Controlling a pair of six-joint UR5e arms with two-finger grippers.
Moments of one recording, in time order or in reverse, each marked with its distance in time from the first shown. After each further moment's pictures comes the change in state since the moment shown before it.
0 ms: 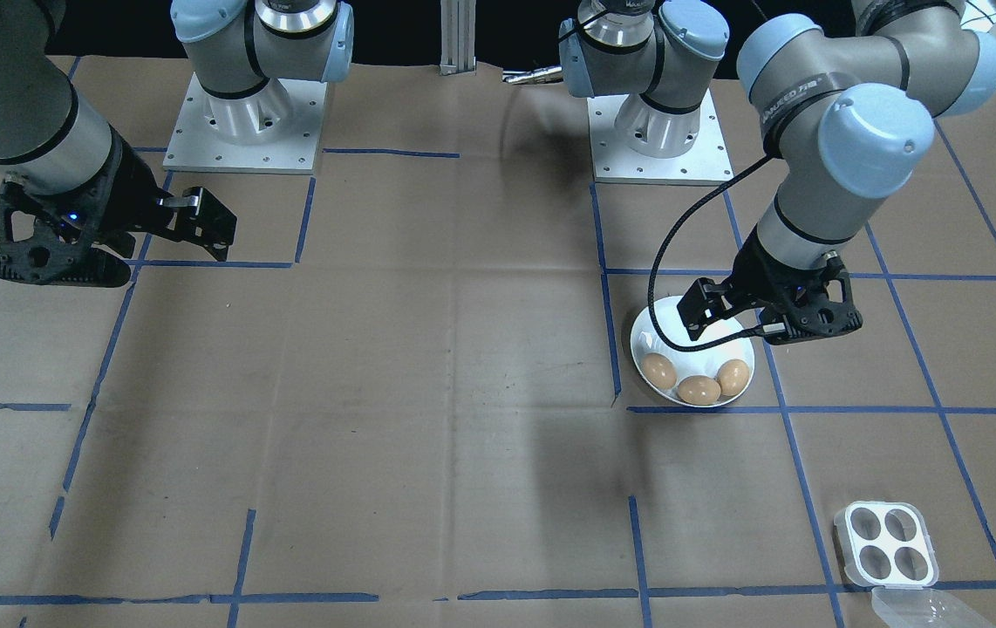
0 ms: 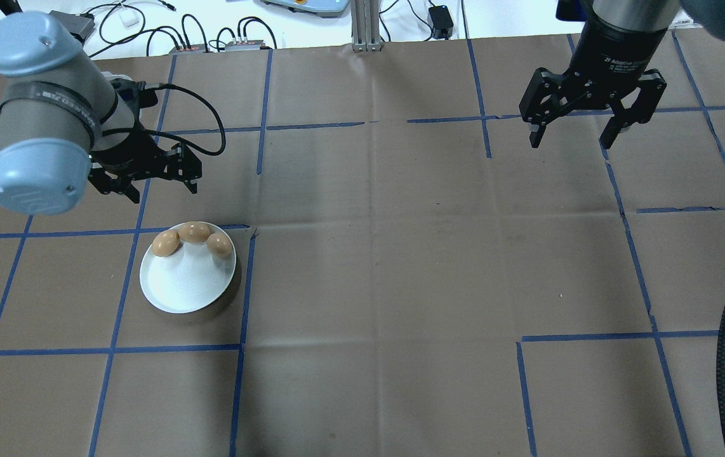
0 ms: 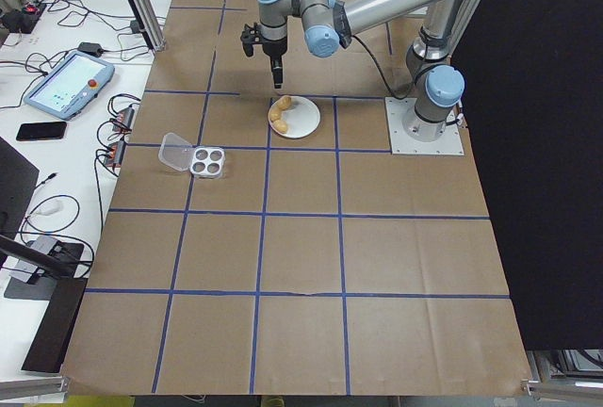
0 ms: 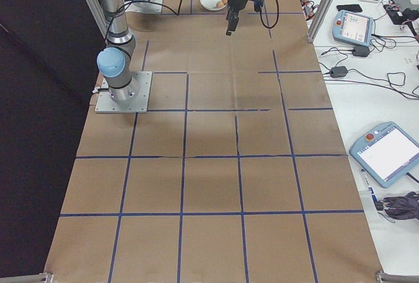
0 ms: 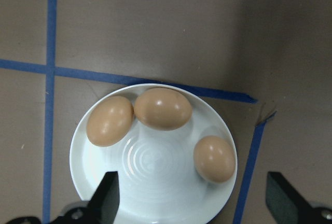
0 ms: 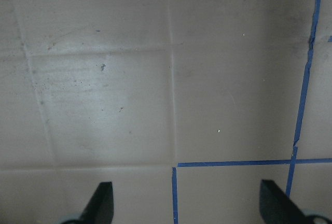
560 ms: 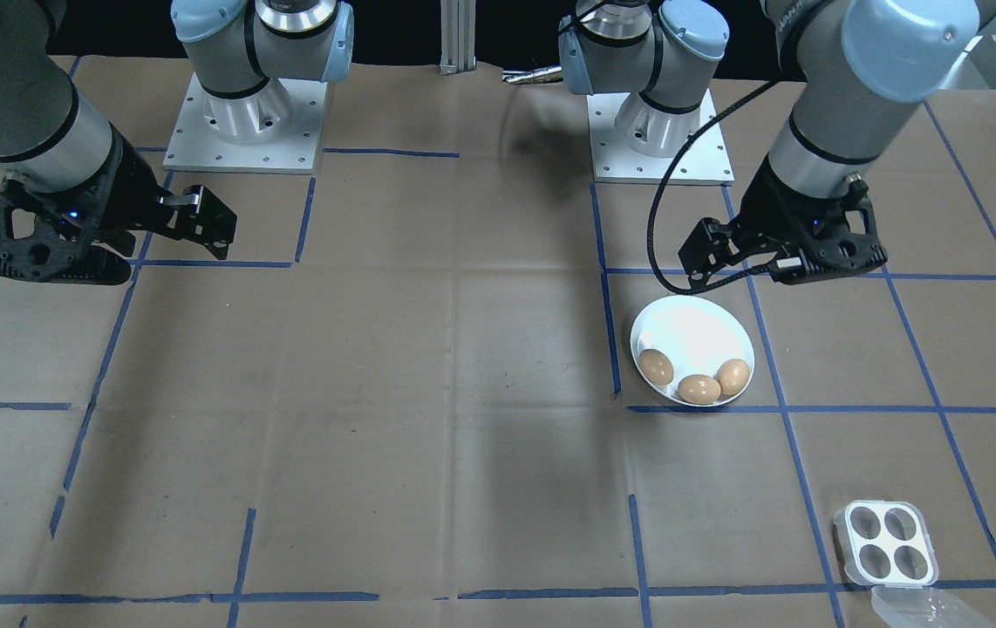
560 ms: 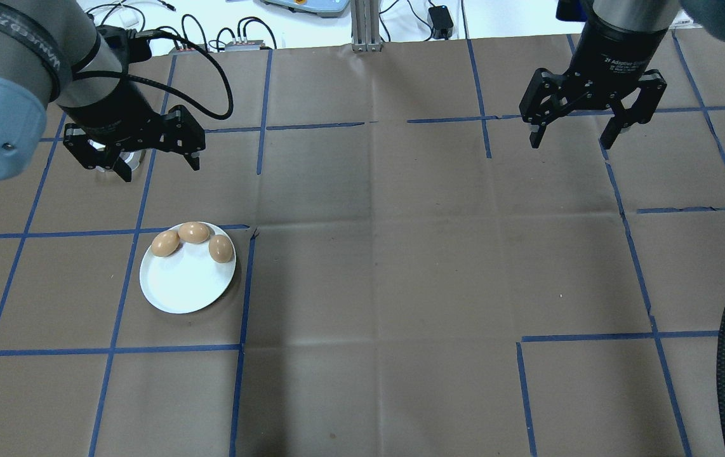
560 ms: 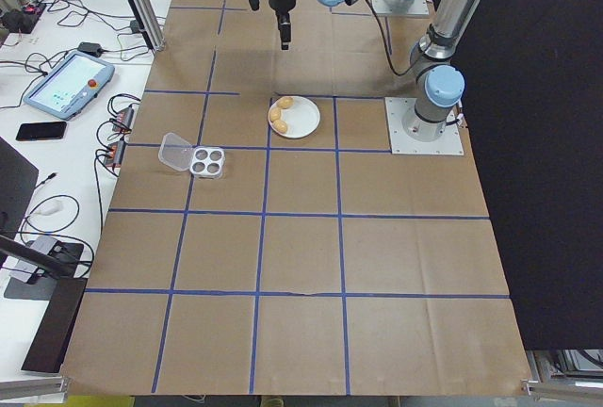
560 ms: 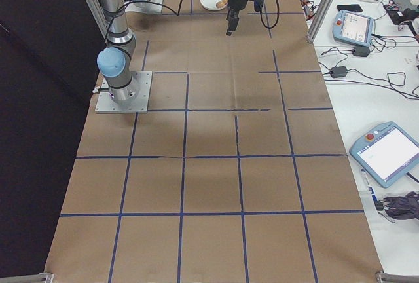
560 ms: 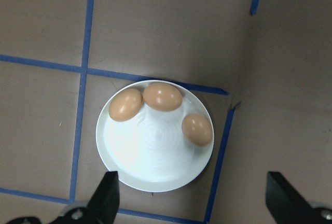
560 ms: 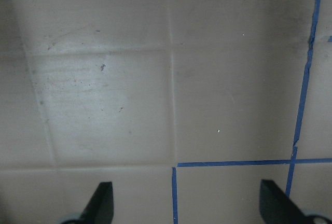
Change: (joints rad) left arm -0.118 0.088 0.152 -0.239 0.006 -0.106; right arm 0.000 0.000 0.000 0.000 0.000 0.000
